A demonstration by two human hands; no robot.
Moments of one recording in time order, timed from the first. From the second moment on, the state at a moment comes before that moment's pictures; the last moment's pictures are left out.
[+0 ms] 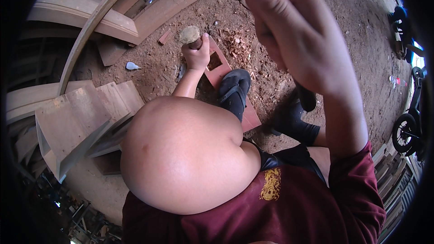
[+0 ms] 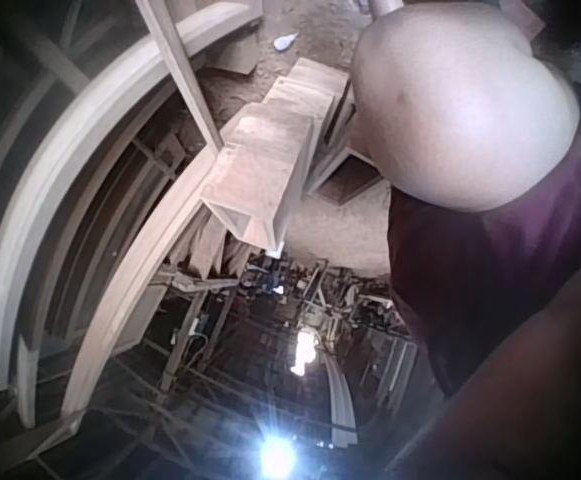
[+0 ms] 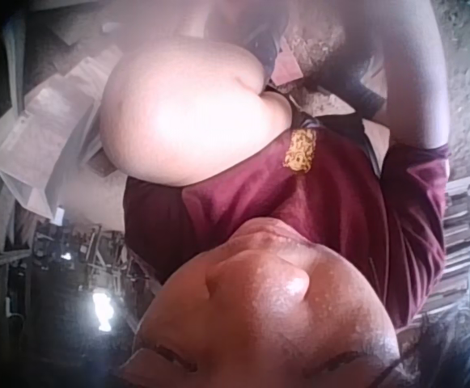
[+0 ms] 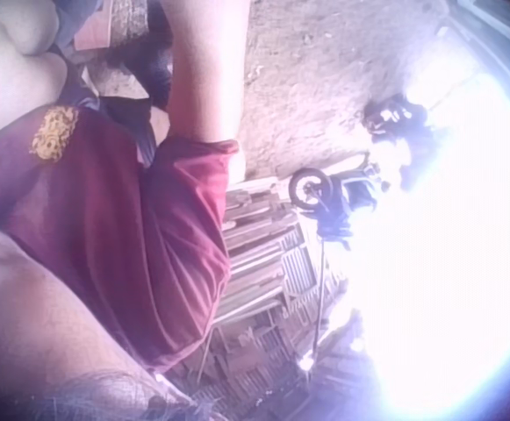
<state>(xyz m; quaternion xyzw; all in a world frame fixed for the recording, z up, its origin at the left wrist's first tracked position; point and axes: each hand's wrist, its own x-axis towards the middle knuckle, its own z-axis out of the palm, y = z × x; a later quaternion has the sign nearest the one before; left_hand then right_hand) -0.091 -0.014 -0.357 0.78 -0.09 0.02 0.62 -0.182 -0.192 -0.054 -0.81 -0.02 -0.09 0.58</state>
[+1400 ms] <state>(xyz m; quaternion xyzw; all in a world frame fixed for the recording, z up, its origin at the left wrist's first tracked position) -0.082 -0.012 -0.324 0.53 0.10 -0.02 0.84 -0.243 -0.228 -0.184 -0.56 0.39 0.18 0.70</state>
